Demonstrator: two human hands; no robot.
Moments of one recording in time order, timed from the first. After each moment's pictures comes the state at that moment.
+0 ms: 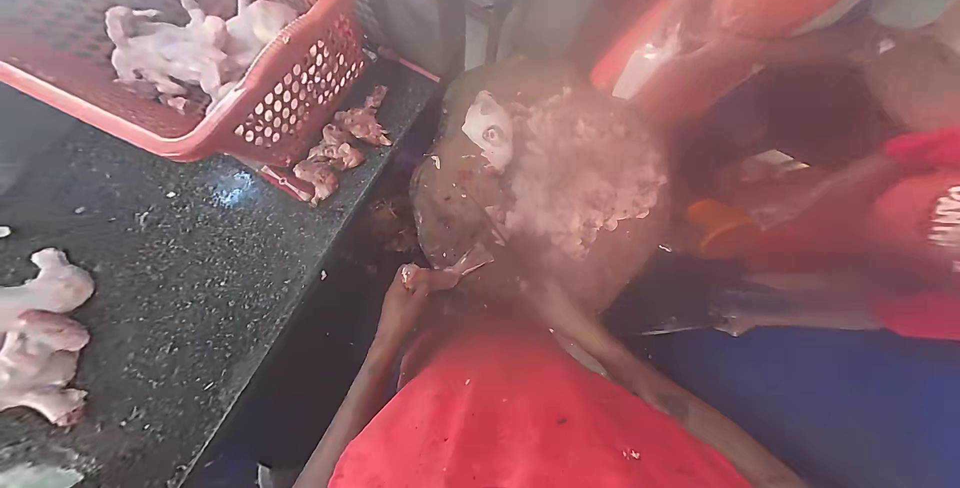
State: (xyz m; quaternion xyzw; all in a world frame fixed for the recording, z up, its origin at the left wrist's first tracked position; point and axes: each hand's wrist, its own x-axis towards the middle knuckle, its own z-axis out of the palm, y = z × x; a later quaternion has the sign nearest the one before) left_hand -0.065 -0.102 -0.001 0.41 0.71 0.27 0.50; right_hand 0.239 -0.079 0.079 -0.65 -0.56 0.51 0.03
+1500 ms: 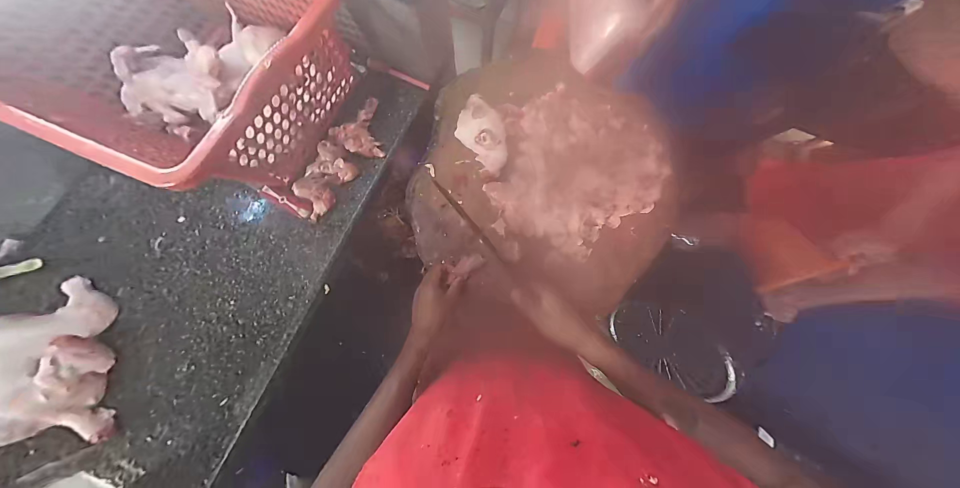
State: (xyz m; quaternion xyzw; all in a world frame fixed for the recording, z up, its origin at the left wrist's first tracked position) left_hand -0.013 -0.078 -0.019 0.55 0.72 0.16 0.40; right_hand 0.236 -0.078 0.091 -0.61 -0.59 0.53 0.07
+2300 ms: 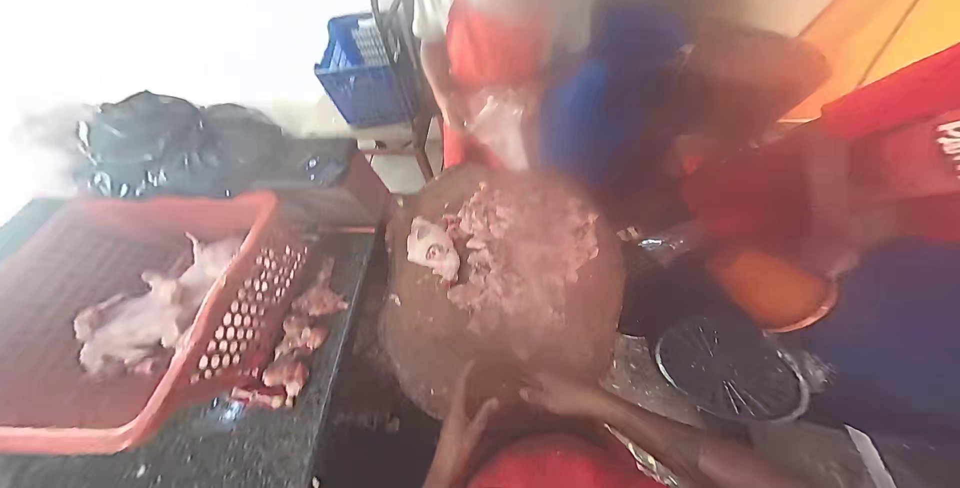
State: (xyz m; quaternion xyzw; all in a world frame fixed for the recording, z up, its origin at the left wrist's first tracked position) left_hand 0.026 -0.071 0.014 0.57 0.50 0.25 0.60; right_hand 0.283 -0.076 0.044 -0.57 -0.54 0.62 -0.01
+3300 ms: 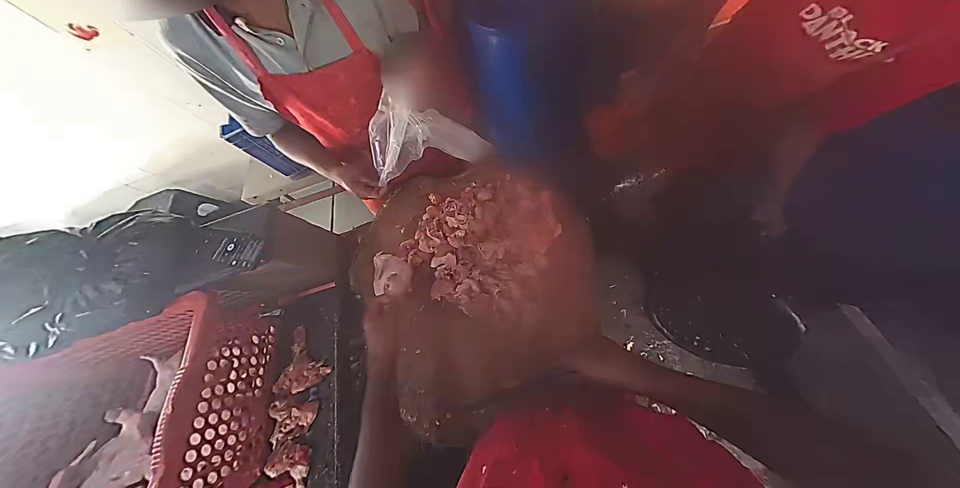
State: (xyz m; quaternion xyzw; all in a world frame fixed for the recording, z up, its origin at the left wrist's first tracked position) left_hand 0.052 0.176 0.046 0.64 0.61 0.27 0.38; right_hand 0.361 -0.113 0.058 -0.59 -0.67 0.45 -0.03
